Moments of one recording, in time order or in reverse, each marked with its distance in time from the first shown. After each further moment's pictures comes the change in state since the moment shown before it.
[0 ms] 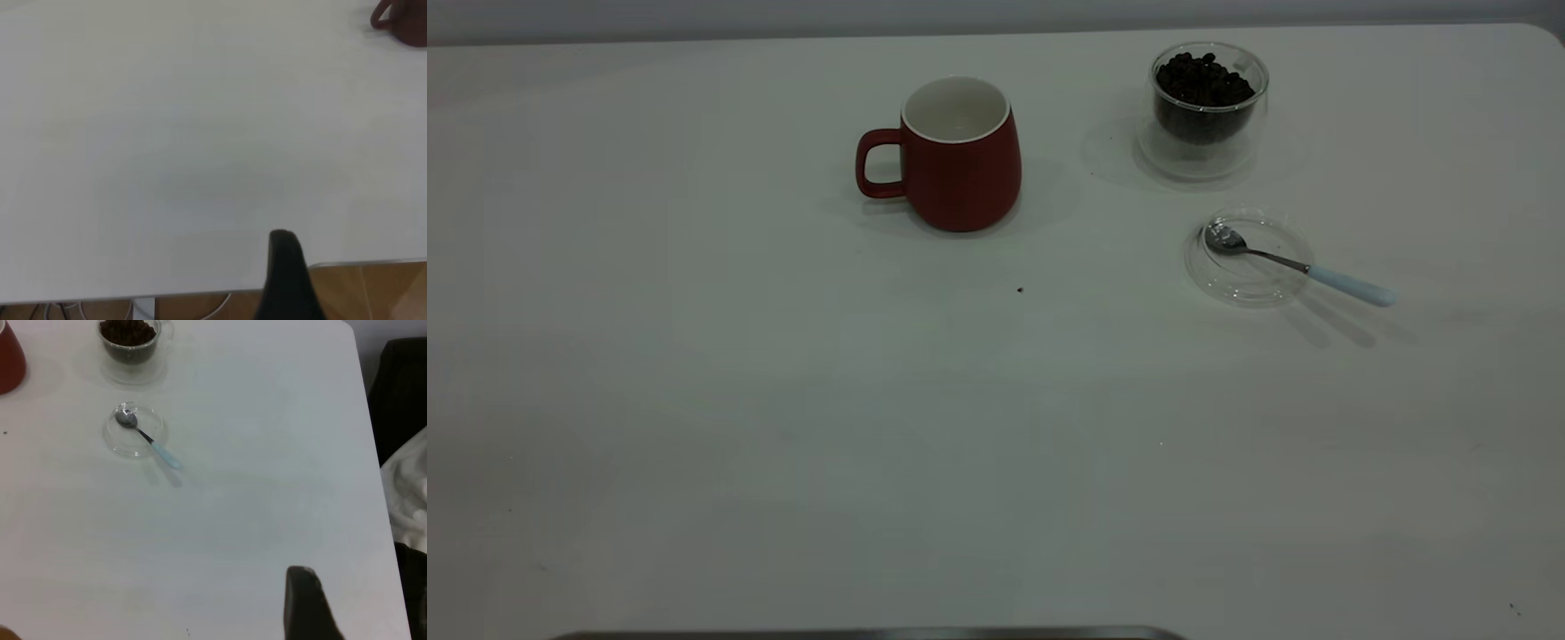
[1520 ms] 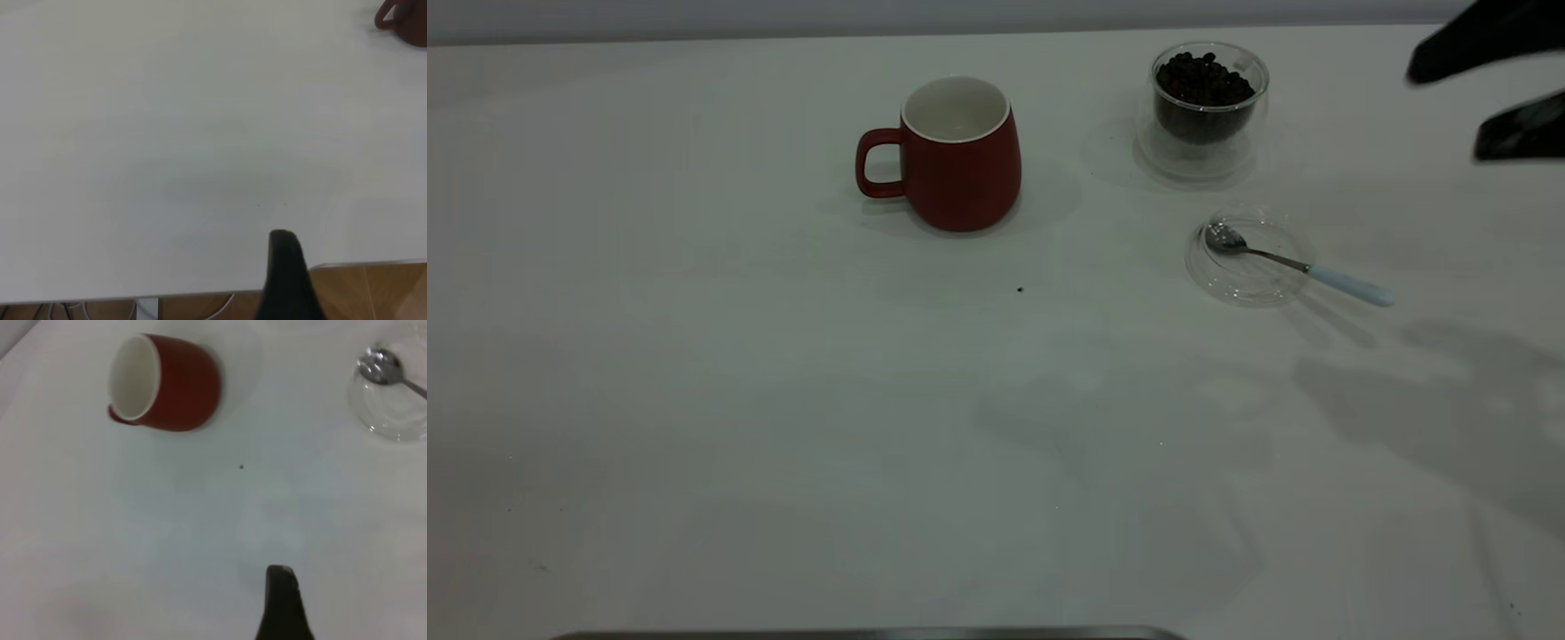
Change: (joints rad) left arm 0.000 0.000 0.000 0.008 -0.001 0.001; right arm -0.007 1.625 -0.078 1.509 -0.590 -0.885
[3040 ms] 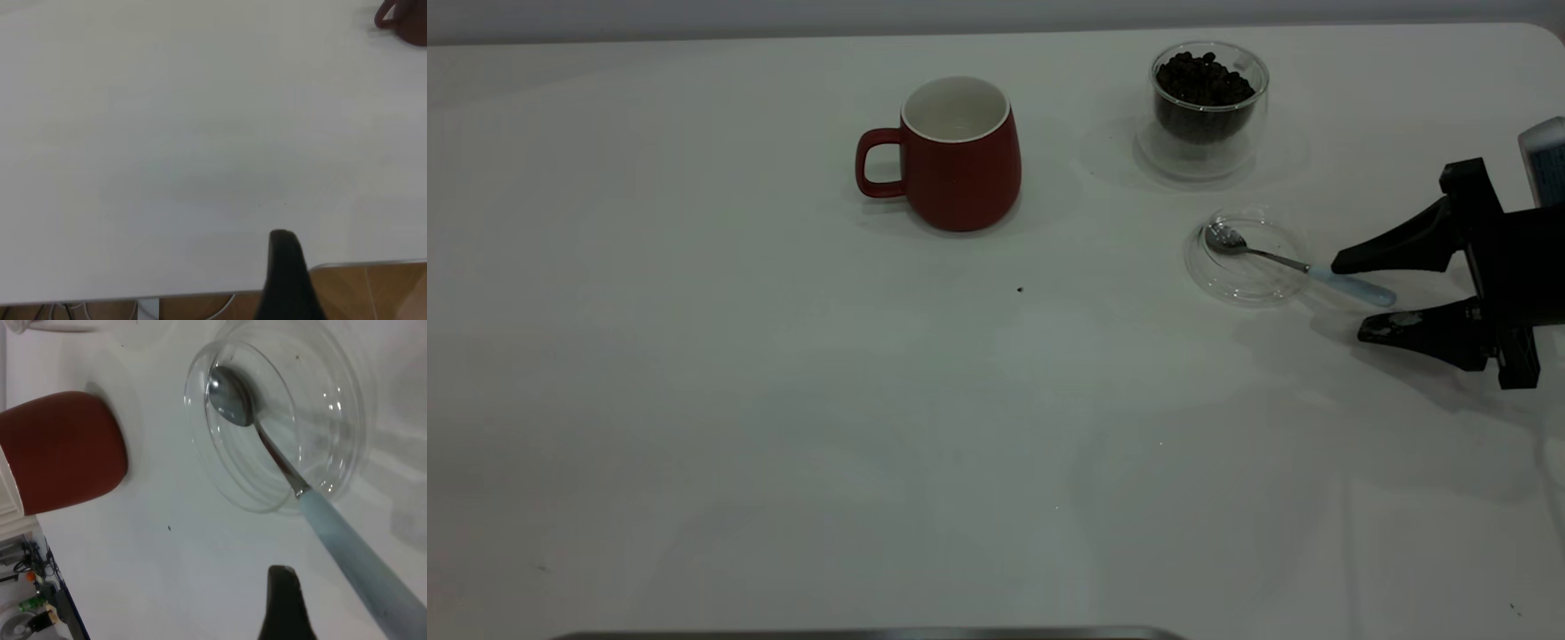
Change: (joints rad) left arm 0.000 0.000 0.000 0.000 -0.001 0.007; right arm -0.213 0.878 -0.319 0.251 0.363 -0.380
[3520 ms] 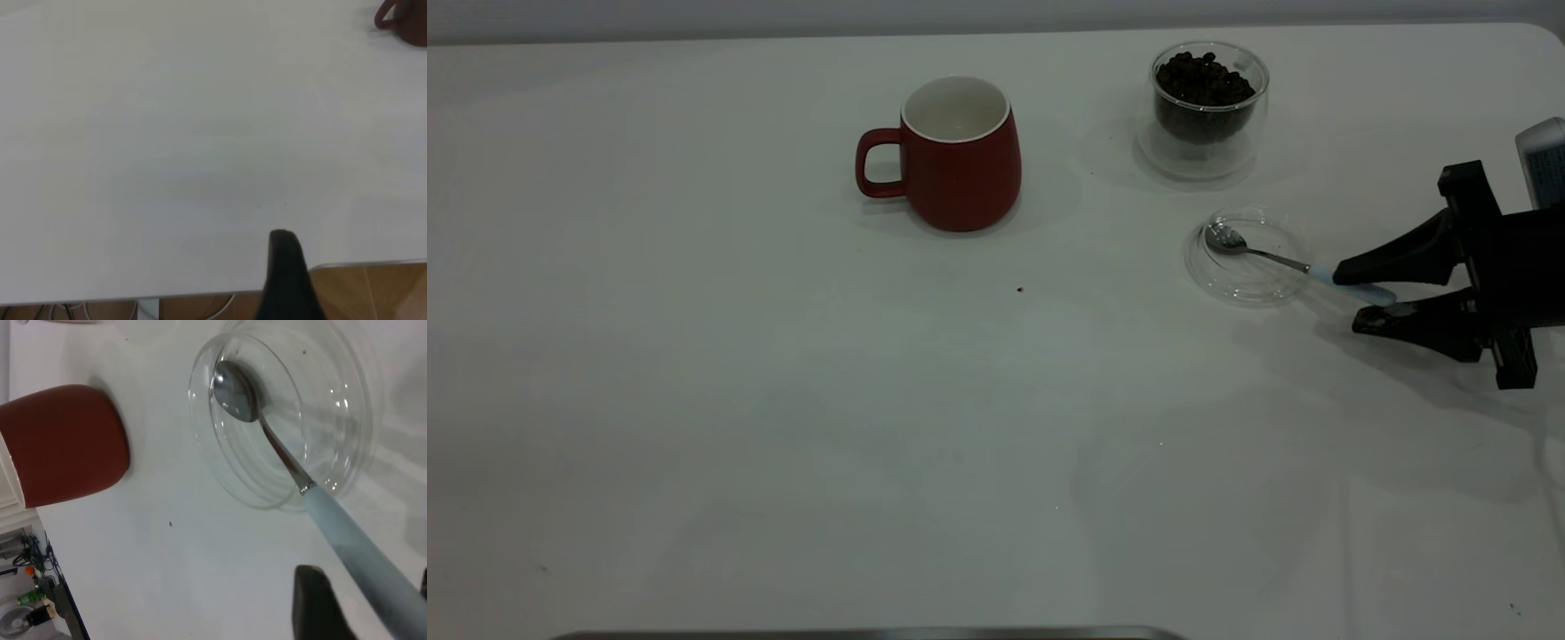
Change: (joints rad) left arm 0.000 0.000 0.000 0.000 0.000 0.000; right arm 0.000 0.003 -0.001 0.000 0.007 -0.023
